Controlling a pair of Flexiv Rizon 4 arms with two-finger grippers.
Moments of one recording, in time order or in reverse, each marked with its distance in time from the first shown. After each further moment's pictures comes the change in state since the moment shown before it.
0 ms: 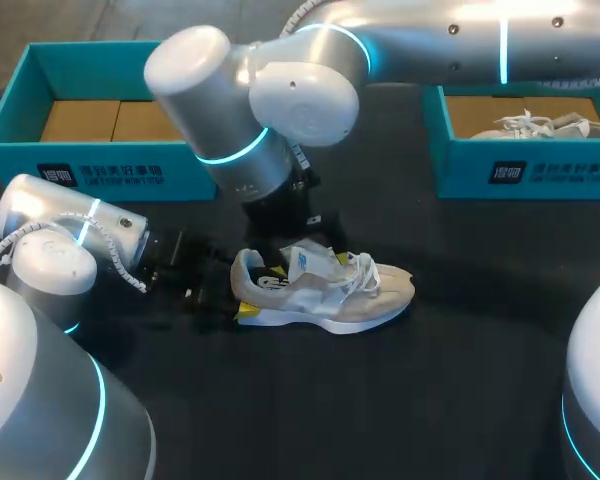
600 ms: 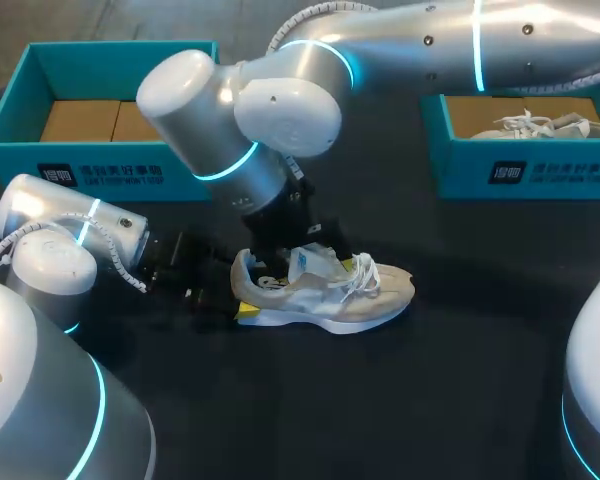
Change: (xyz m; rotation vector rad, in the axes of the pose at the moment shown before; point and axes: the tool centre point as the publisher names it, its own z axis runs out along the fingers) left arm 0.000 0.000 0.000 0.000 0.000 0.000; right arm -0.004 0.001 0.025 0.029 -0.099 -0.009
